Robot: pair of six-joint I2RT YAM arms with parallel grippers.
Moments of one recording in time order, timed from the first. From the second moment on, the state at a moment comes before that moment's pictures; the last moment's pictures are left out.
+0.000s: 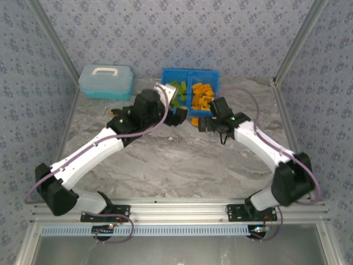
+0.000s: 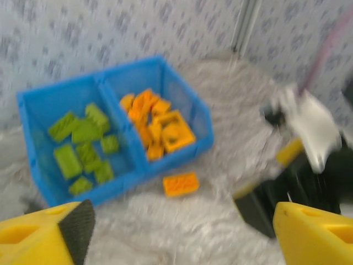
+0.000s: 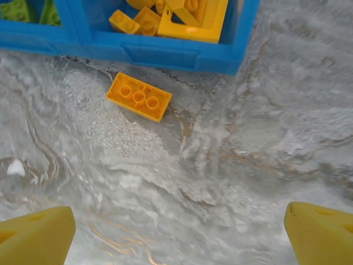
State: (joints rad) left arm -0.80 1.34 1.28 -0.38 -0.11 -0.17; right arm 0.49 1.50 1.17 -0.64 0.20 0.38
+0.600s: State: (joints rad) left arm -0.80 1.04 0.73 -0.37 -0.23 -0.35; right arm 0.55 1.99 1.44 -0.62 0.29 0.81
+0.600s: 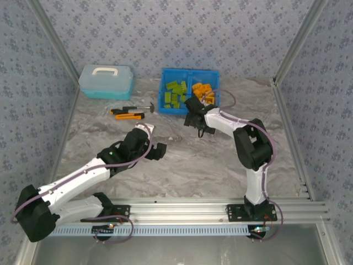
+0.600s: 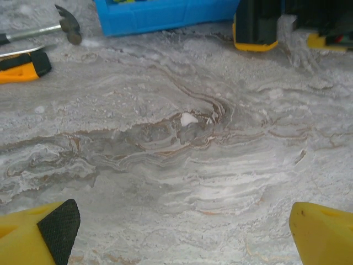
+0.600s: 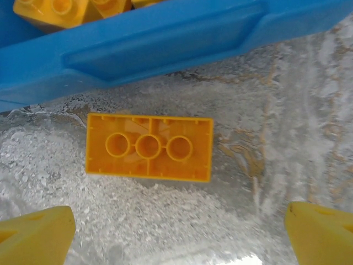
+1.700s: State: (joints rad) left arm -0.80 0.98 0.70 -0.37 -0.26 -0.37; right arm 0.57 1.93 1.32 -0.54 0.34 0.80
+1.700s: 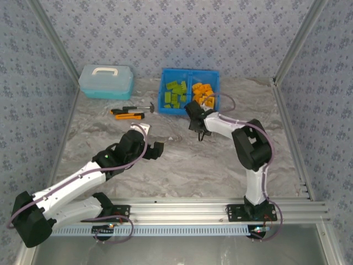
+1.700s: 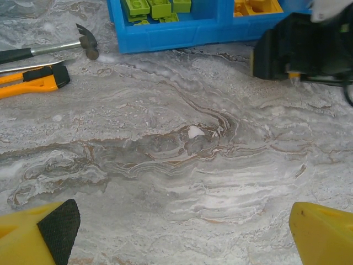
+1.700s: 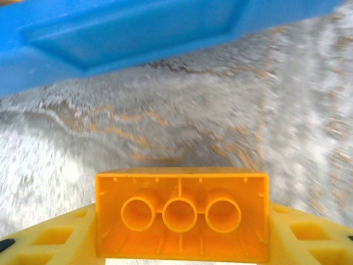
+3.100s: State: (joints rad) left arm -0.80 0.76 0.64 -0.27 -0.31 -0.27; right arm 0.37 1.96 1.85 -0.70 0.30 0.45
